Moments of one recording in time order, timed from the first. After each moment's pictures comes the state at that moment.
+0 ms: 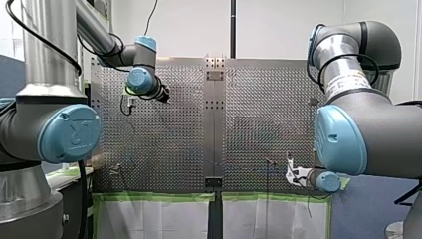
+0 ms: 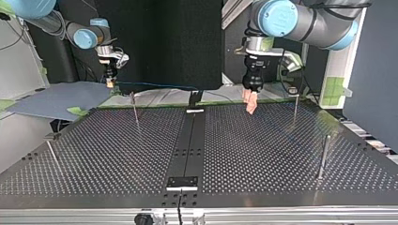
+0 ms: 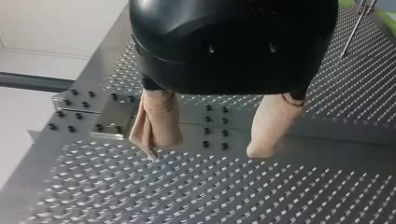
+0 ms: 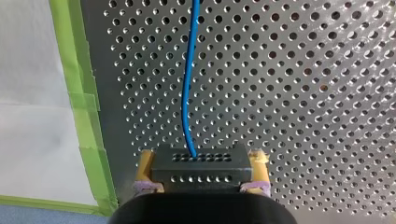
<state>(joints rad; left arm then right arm) -0.29 -1.54 -2.06 -2.77 -1.75 -1.65 1.64 -0.67 1.87 -1.04 1.30 1.57</state>
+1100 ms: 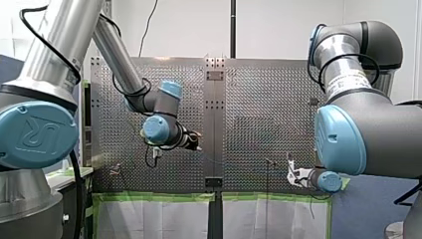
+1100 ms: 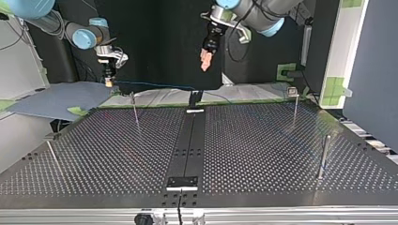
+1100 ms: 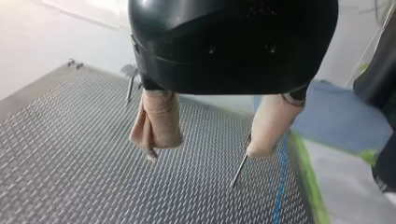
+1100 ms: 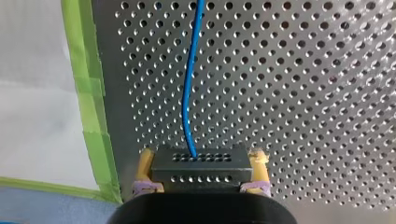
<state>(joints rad) -0.64 -1.88 -2.21 -2.42 -1.79 -1.80 1.63 -0.67 1.86 -1.01 1.32 1.53</state>
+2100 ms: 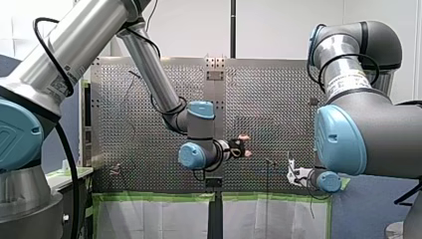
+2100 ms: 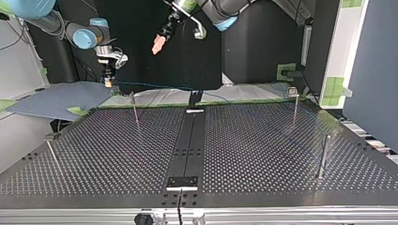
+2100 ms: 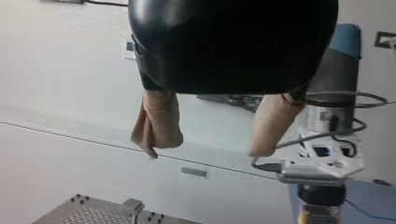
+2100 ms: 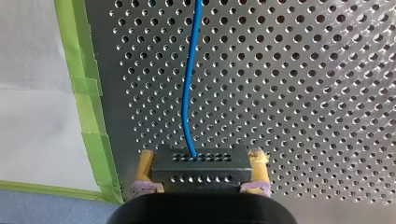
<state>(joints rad) -0.91 -2.13 -2.03 -2.11 -1.79 -1.79 1.63 -0.67 1.86 -1.02 1.33 1.56</state>
